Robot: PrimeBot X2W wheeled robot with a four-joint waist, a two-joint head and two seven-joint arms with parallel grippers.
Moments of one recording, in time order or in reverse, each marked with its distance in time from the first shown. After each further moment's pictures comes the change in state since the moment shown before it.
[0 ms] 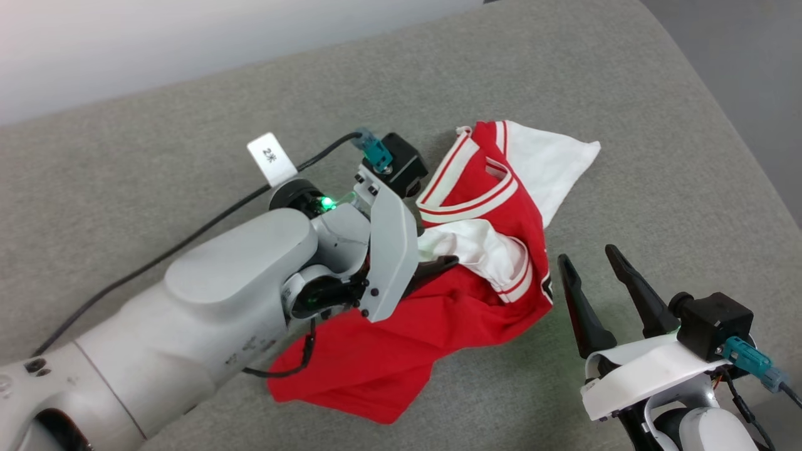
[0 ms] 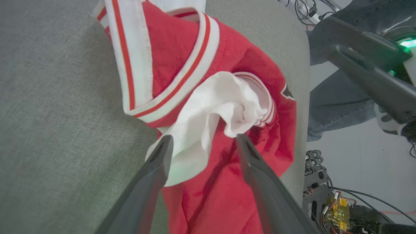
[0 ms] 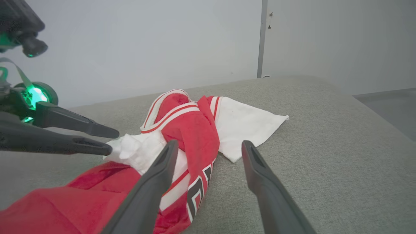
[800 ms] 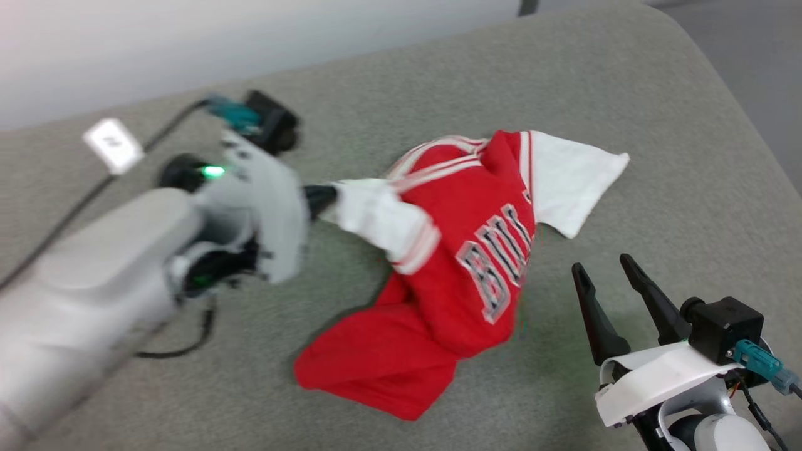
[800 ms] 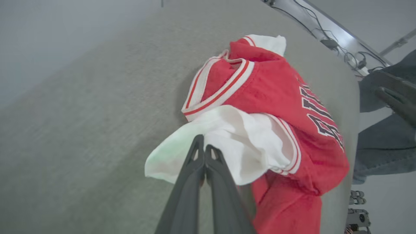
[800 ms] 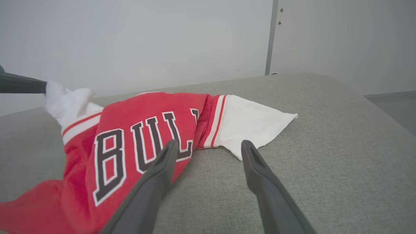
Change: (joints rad) left arm -0.026 0.207 0.000 -0.020 -0.074 0.000 -0.178; right arm 0.023 -0.018 -0.027 -0.009 -0.008 0.000 0.033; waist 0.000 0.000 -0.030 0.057
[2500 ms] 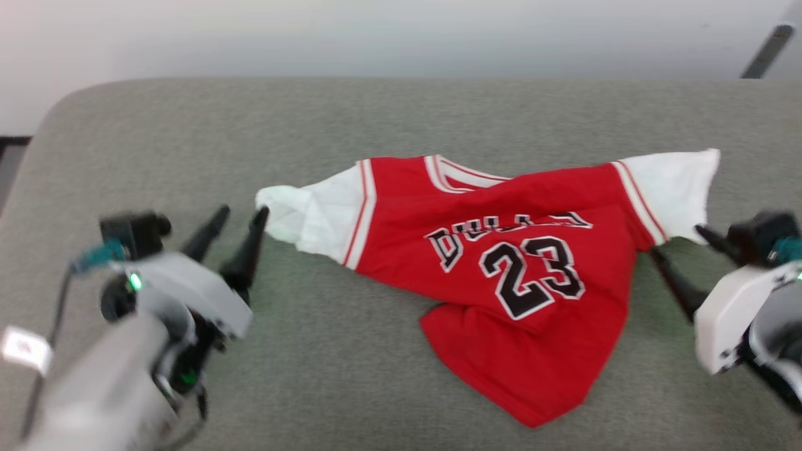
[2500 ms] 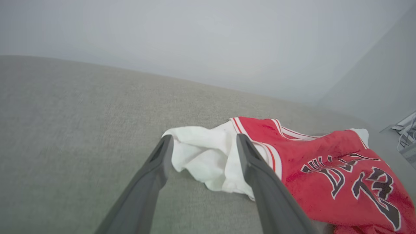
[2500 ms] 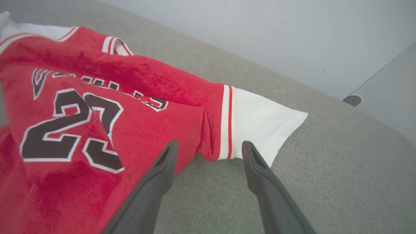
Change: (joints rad) left arm 0.466 -0.067 0.450 0.205 0.119 0.056 -0.535; right arm -0.212 -0.417 0.137 0.080 0.114 0.000 0.345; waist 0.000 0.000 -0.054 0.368
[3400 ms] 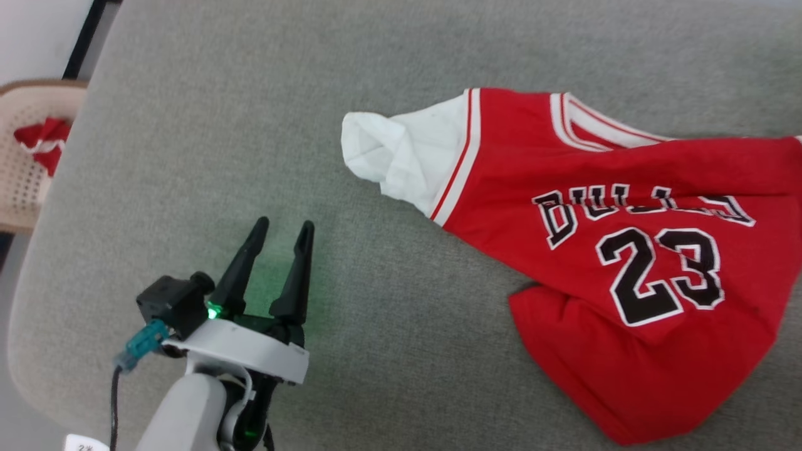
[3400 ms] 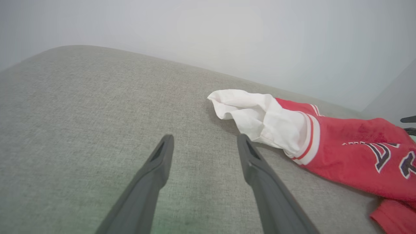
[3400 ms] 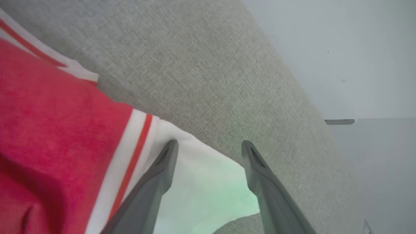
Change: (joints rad) left arm 0.398 -0.351 0.588 -0.354 0.644 -0.054 0.000; right arm -0.735 -0.478 0.672 0.315 0.286 0.000 0.239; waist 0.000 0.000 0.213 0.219
